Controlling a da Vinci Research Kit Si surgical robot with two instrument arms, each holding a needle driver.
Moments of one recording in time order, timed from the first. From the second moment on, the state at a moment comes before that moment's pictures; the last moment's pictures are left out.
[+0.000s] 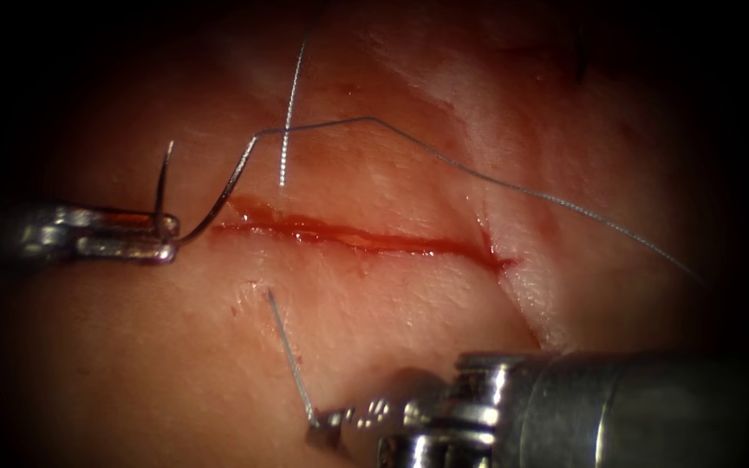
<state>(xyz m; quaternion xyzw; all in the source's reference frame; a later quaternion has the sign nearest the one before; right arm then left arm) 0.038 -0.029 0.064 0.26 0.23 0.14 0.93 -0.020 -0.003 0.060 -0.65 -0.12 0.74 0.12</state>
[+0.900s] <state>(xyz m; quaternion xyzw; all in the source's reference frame) 0.034 -0.033 0.061 0.25 0.22 0.14 0.93 -0.020 -0.003 0.060 -0.65 -0.12 0.74 0.12</state>
